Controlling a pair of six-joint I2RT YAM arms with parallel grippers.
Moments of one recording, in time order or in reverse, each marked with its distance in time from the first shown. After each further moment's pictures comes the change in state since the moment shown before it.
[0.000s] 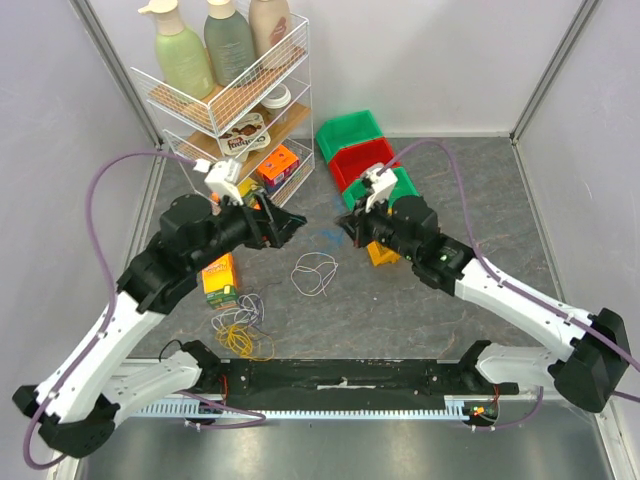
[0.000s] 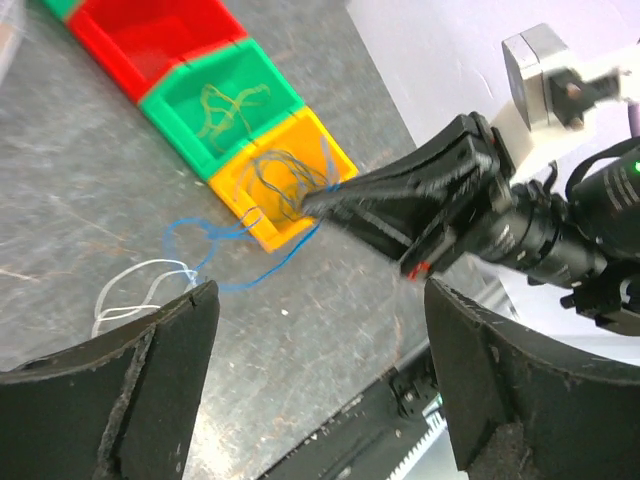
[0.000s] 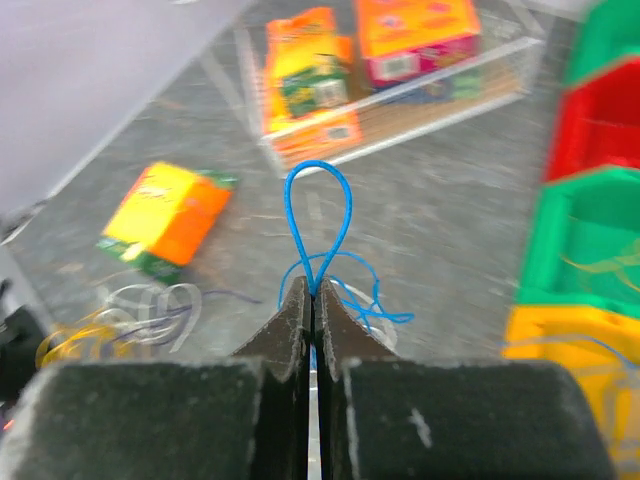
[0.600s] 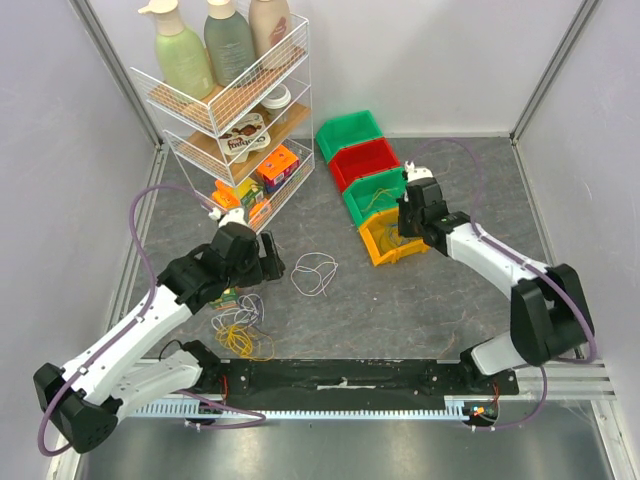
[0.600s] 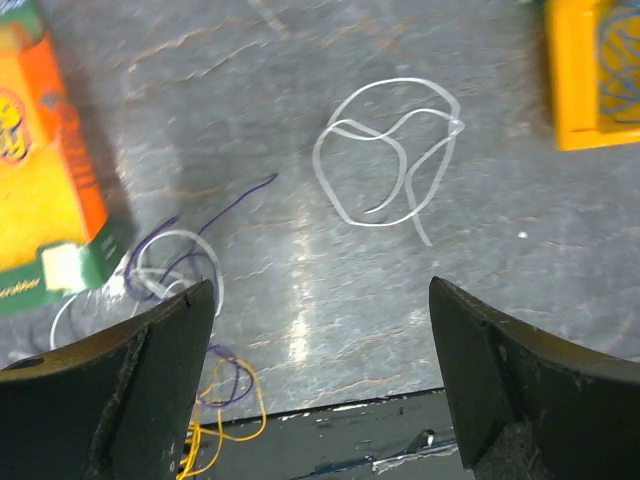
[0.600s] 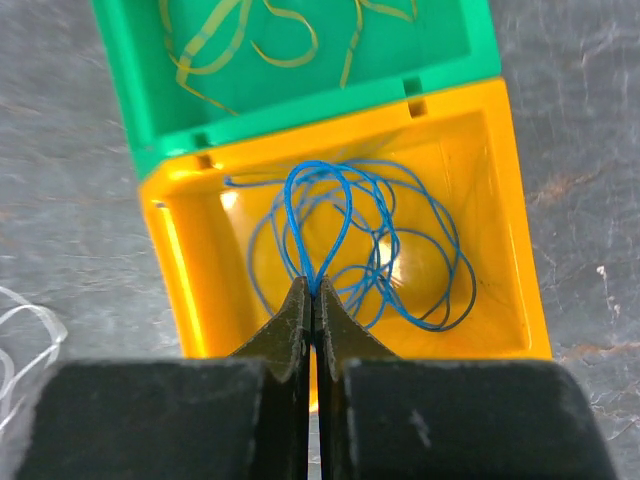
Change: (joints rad) left arm 0.004 0.014 -0.267 -0.267 -0.306 -0.110; right arm -0.418 0.245 0.010 -0.294 0.179 0.000
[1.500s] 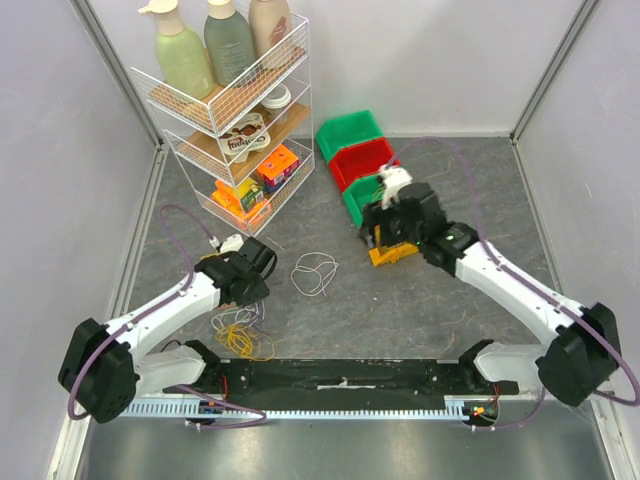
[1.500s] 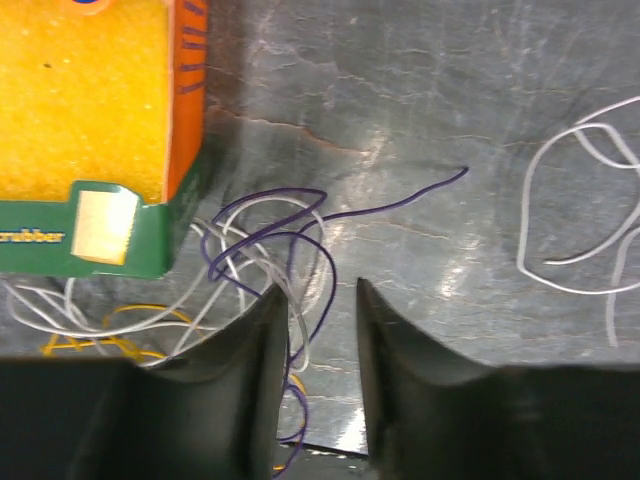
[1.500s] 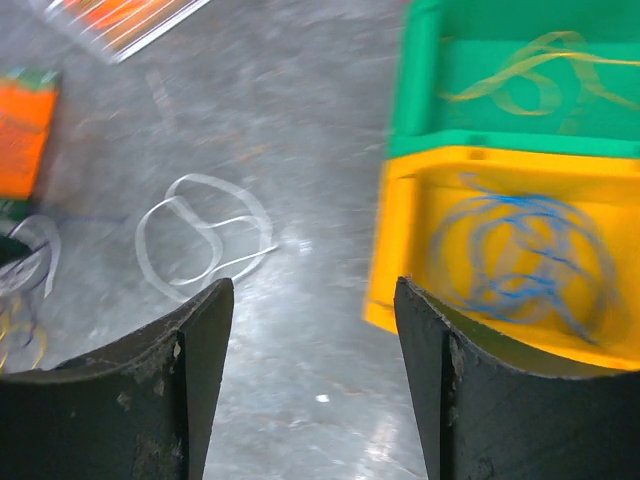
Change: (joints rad) left arm 0.030 0.209 -0.216 -0.034 -0.120 -0.315; right arm 0.134 -0.202 0.032 -0.084 -0.183 -0.024
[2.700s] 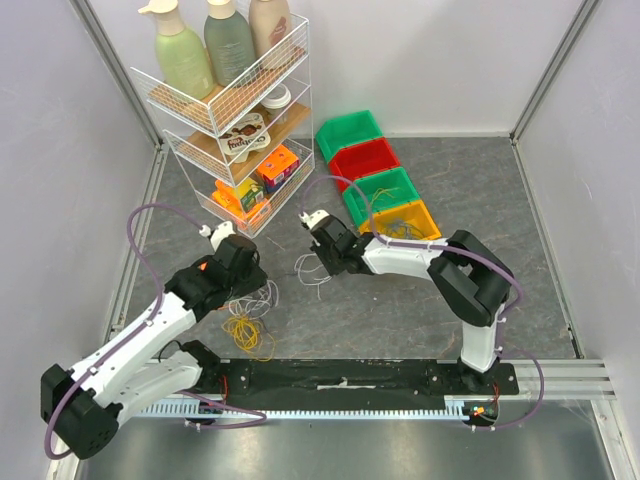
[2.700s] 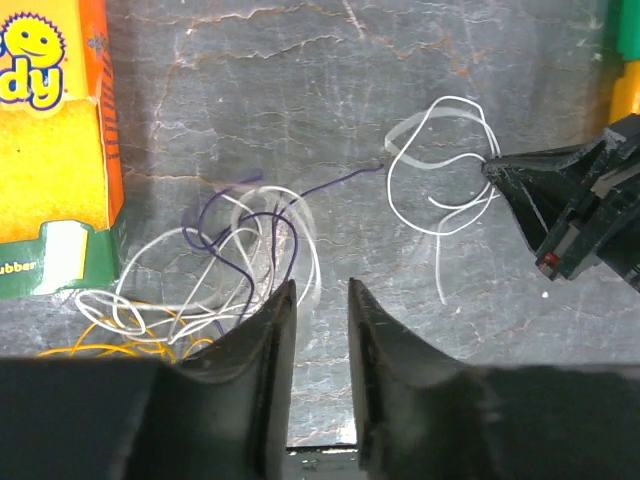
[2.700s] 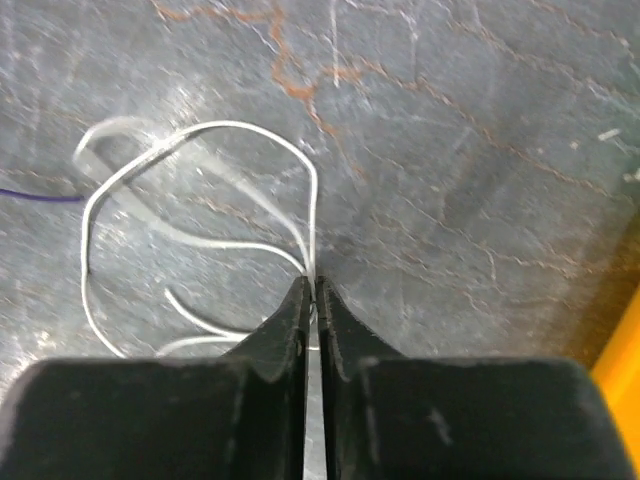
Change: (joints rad) left arm 0.005 -0.228 0.017 0.095 0.035 0.105; right arm 0.338 0.670 0.179 0.133 0.212 -0.070
